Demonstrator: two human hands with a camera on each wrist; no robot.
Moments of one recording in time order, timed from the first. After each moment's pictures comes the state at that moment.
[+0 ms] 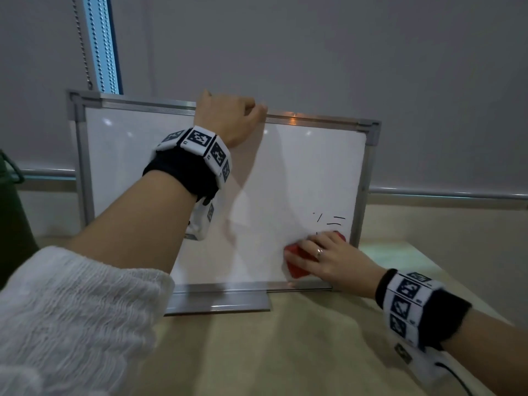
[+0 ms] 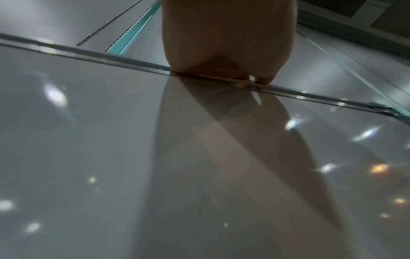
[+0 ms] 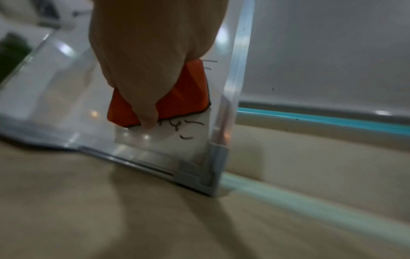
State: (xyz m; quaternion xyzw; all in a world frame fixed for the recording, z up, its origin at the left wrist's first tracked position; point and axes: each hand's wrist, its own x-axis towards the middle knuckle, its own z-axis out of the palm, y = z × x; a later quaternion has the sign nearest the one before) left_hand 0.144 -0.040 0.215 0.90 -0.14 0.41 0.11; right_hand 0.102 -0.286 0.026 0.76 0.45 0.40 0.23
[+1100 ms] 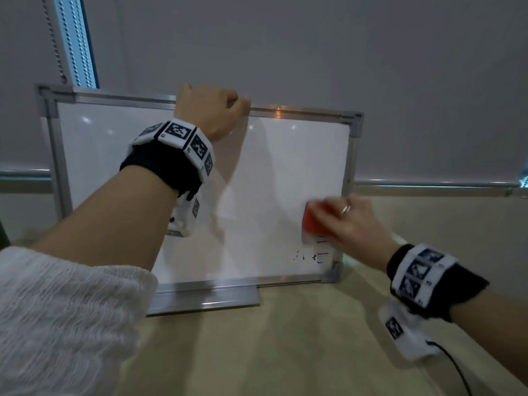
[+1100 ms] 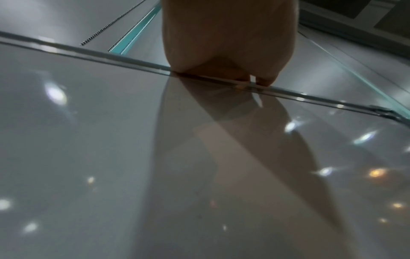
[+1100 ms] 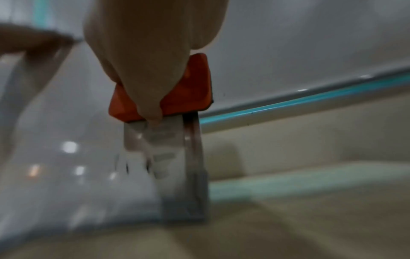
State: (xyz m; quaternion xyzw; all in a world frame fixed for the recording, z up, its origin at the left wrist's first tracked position) left_hand 0.143 -0.037 0.216 0.91 -0.13 0.38 0.10; right_hand 0.103 -0.316 0.053 0.80 0.31 0.48 0.18
